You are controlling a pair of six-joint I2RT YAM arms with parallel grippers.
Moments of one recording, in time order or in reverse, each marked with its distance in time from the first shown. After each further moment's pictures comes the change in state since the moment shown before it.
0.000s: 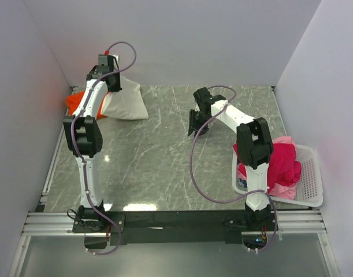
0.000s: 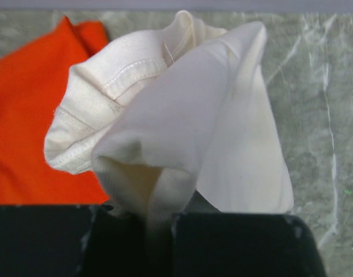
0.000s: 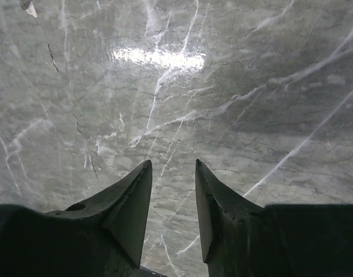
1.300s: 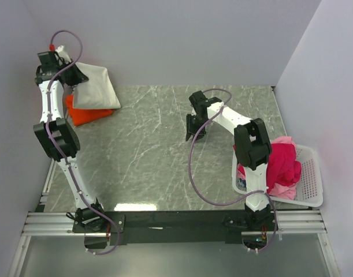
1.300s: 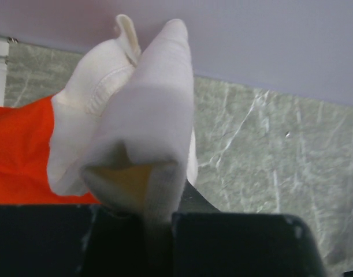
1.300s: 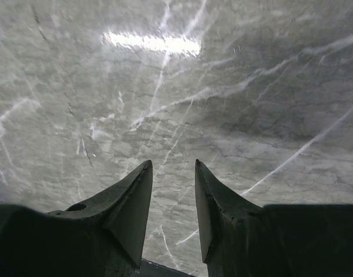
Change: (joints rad) left arm 0.377 0.005 0.121 0.043 0.556 -0.113; right arm 0.047 -0.003 -0.013 -0.037 0.006 -0.006
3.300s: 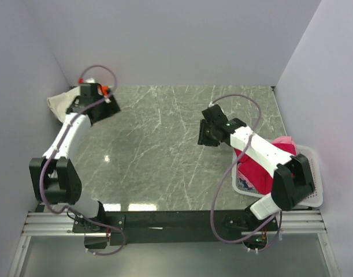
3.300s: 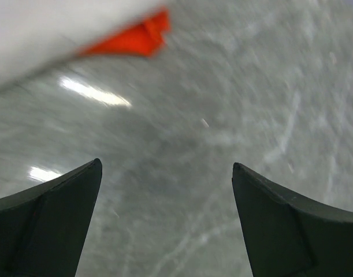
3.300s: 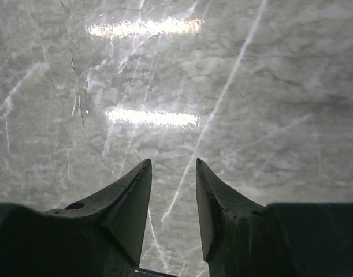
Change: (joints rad) left arm -0.279 -0.703 -0.945 0.110 -0.543 -0.264; right arm 0.078 -0.565 -0.499 0.205 0.269 0.113
